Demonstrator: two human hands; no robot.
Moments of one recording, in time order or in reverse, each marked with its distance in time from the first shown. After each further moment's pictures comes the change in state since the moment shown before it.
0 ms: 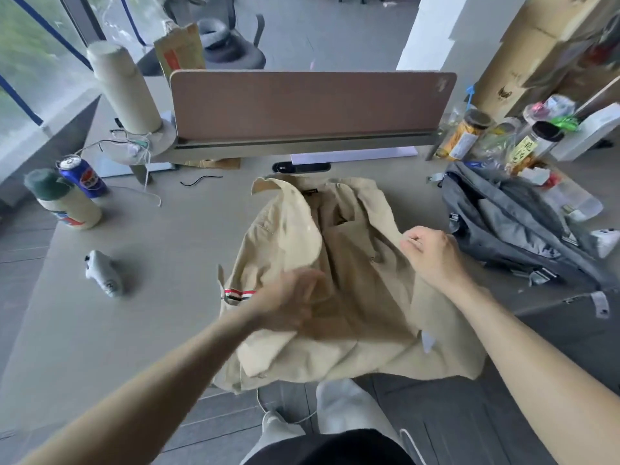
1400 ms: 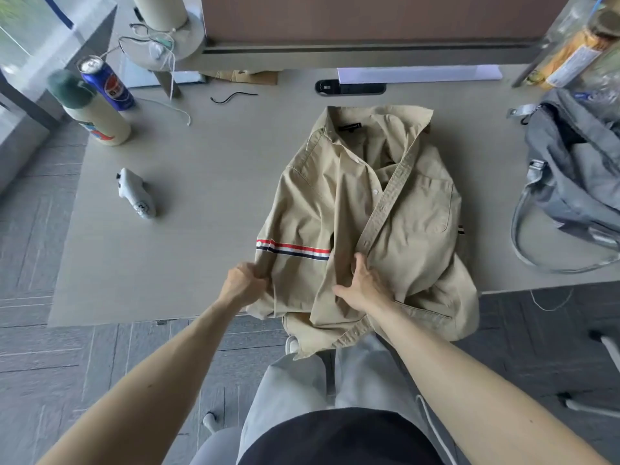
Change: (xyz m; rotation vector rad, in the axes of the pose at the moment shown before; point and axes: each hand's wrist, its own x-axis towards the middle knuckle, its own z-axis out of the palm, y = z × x) left_hand -0.044 -0.171 0.110 -0.287 0.149 -0.900; right_hand -0.101 -0.041 0.206 -0.057 -0.742 0.333
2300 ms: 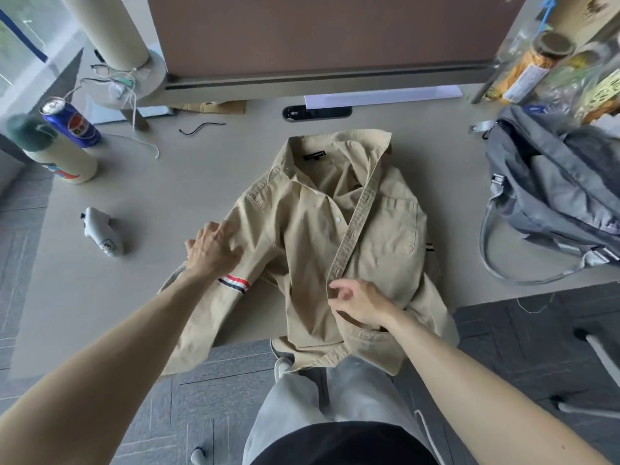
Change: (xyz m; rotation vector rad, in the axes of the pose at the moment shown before) left_hand 0.049 0.084 -0.061 0.359 0.272 0.282; right_hand 0.021 0.043 -0.062 0.138 -0.188 -0.198
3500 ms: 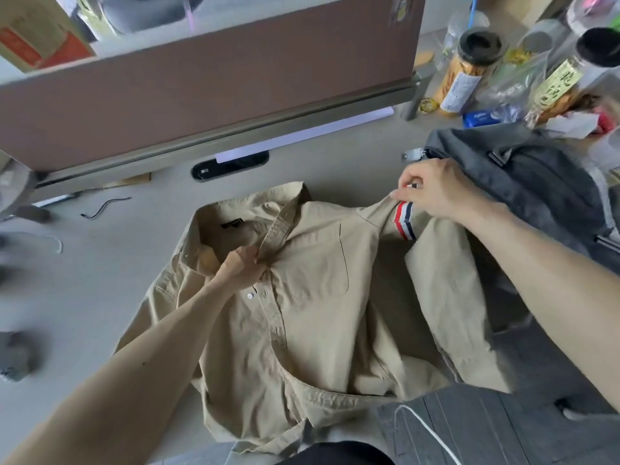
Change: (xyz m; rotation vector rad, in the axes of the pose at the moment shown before) left_hand 0.130 0.270 0.026 -0.076 -0.298 0.035; right_hand 0.068 0.104 -0.410 -0.177 0.562 -0.248
